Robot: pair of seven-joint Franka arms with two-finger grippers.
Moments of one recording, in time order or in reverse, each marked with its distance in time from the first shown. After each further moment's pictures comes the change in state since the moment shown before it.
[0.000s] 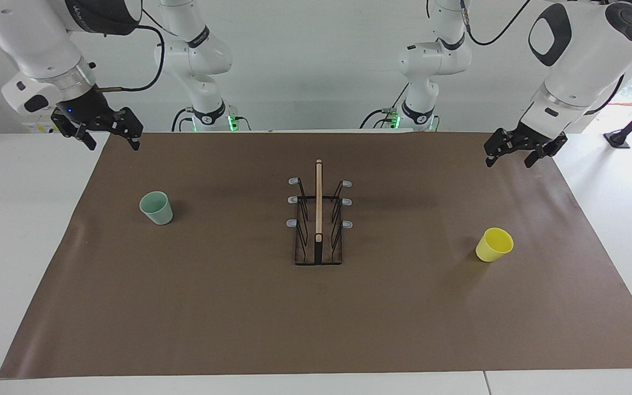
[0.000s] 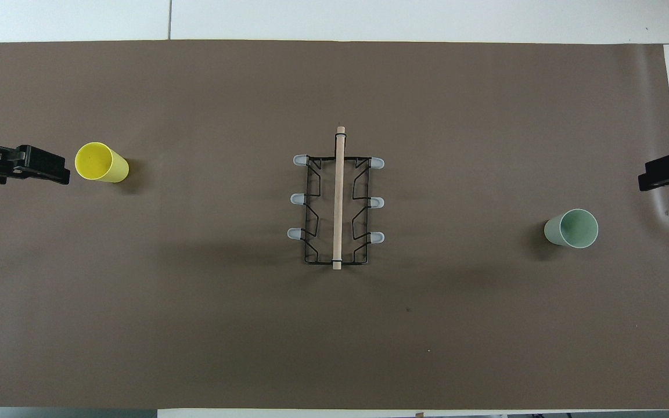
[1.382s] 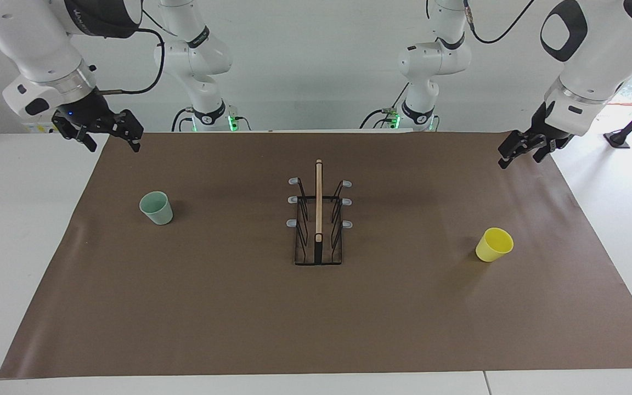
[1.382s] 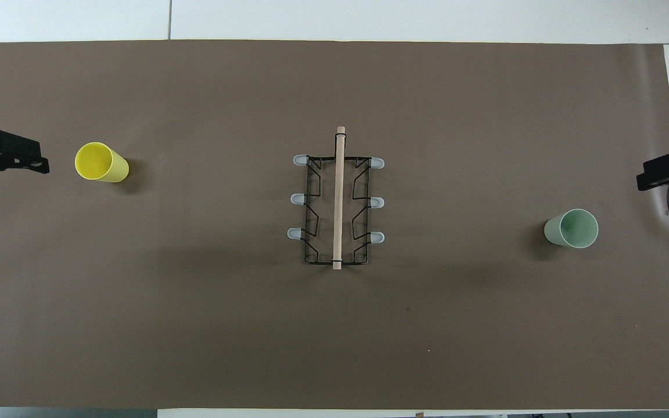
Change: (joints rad) left arm 0.050 -0.013 0.008 -0.007 -0.024 0.030 -0.260; right arm -0.002 0.007 0.000 0.000 0.000 0.001 0.000
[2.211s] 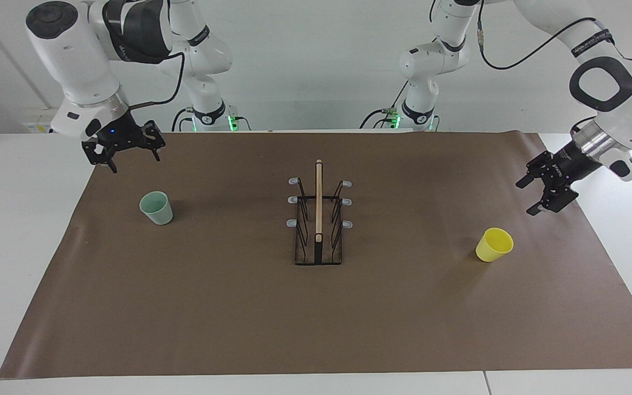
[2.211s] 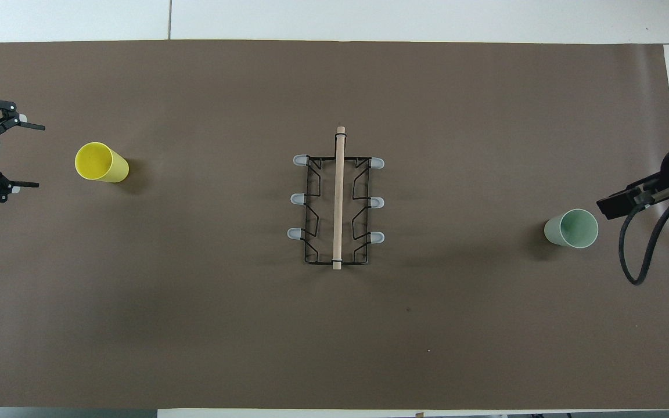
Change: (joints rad) left arm 0.194 0.167 0.006 -0.077 -0.423 0.190 -0.802; right arm 0.061 -0.083 0.008 -0.255 -0.079 0.202 -0.392
